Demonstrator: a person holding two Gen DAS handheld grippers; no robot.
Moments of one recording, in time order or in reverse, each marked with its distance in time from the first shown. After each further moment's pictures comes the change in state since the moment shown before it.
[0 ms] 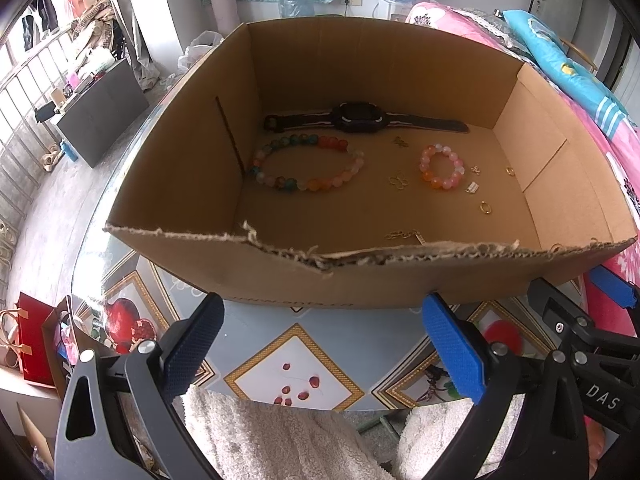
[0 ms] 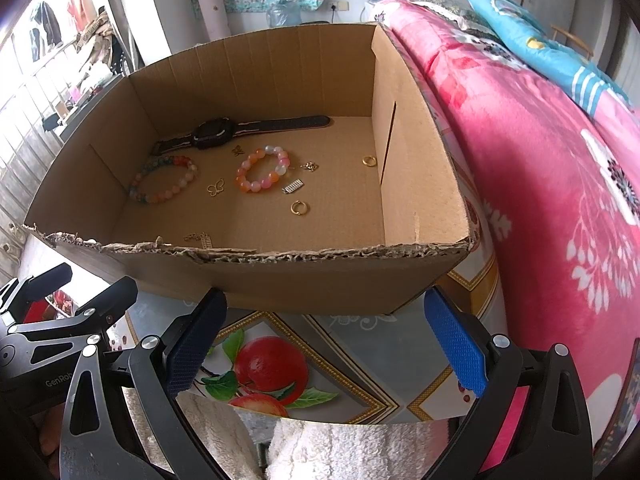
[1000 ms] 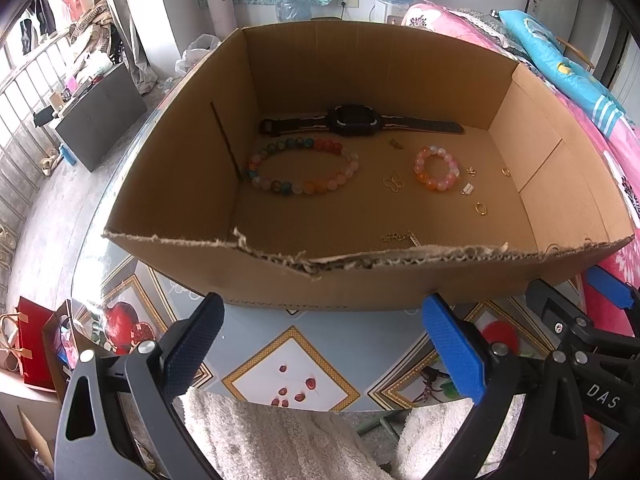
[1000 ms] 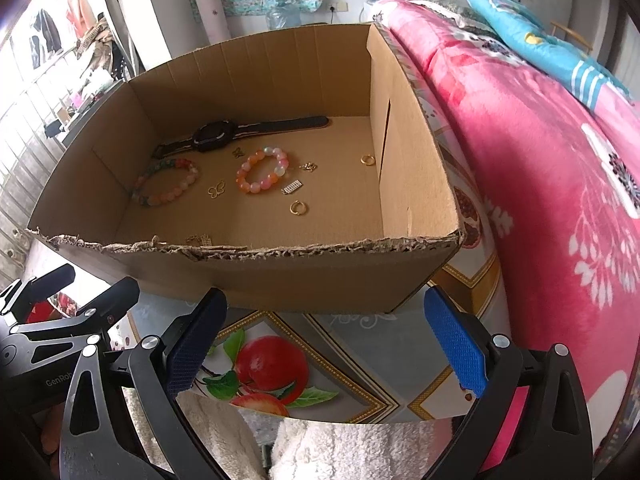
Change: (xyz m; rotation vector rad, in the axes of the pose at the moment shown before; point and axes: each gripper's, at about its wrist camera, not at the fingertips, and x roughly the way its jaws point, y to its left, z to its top) left arm -0.002 -0.002 0.001 0.009 -0.009 -0.006; right arm -0.001 -0.004 -0.001 0.014 -0.006 0.013
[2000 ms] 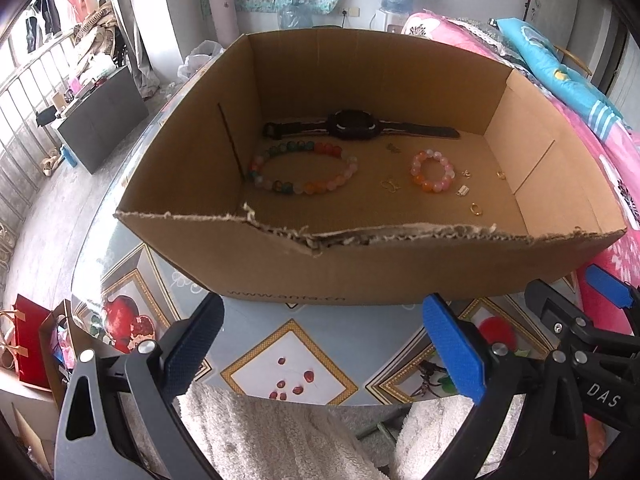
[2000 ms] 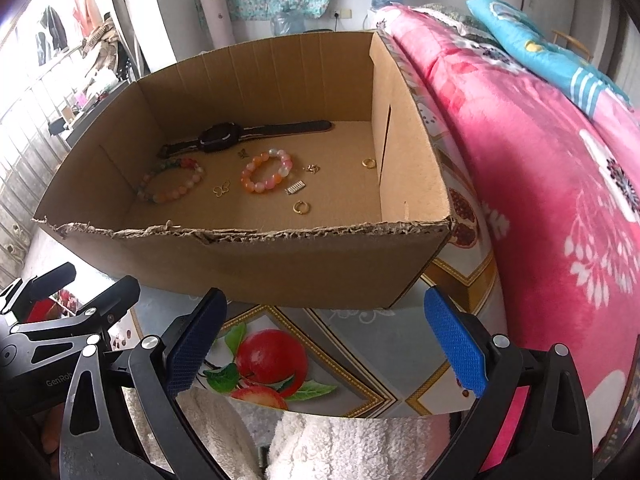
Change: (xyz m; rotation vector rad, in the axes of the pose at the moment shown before) left arm -0.007 0.002 -0.008 -0.007 -0.035 -0.004; right arm -0.005 0.002 -0.006 -0.011 -0.022 0.004
